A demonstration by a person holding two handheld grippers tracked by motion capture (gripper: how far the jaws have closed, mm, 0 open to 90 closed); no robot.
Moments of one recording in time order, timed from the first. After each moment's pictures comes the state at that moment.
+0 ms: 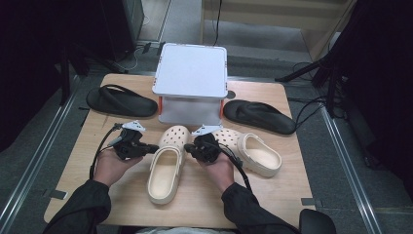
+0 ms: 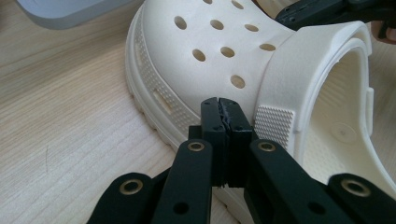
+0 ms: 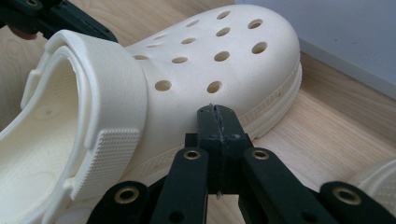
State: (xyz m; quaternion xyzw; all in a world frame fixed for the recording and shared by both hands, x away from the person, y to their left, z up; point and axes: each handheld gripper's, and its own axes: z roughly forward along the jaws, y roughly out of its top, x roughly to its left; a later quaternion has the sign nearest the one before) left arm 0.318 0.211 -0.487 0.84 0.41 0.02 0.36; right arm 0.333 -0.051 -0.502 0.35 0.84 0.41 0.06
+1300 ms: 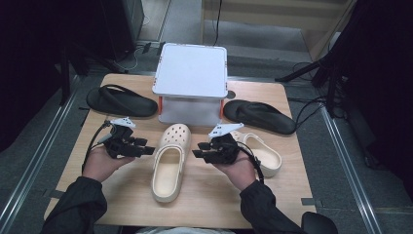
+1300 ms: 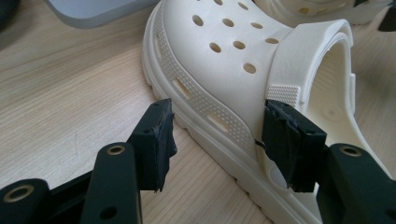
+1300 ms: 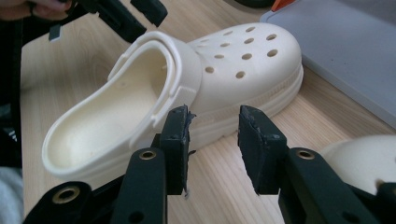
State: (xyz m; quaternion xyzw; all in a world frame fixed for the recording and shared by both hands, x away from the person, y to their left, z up) left arm 0.317 0.236 -0.478 0.83 0.42 0.01 0.38; right arm 0.318 -0.101 -0.463 0.26 0.86 0.43 0.03
